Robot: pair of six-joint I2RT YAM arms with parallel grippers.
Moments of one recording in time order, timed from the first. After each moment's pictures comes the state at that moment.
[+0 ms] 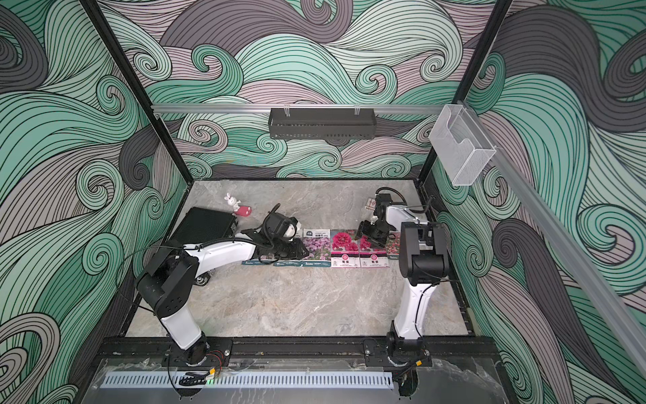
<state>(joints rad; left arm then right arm) -0.66 1.75 1.08 -0.25 0.35 -0.61 0.01 1.98 1.35 -0.82 -0.32 0.35</state>
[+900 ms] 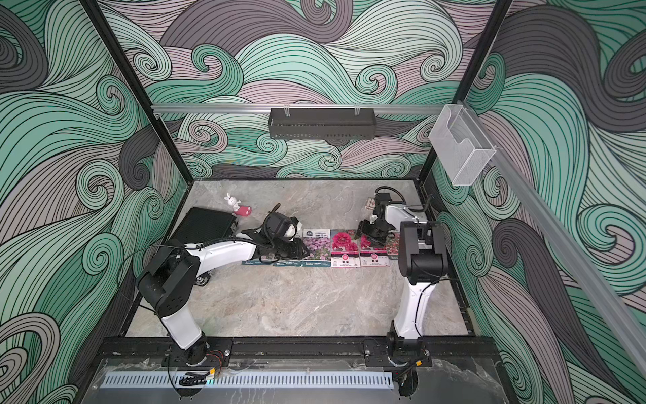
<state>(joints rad) -0.66 1.76 1.08 -0.24 0.36 -0.61 0.03 1.99 1.36 -0.82 -0.33 0.33</state>
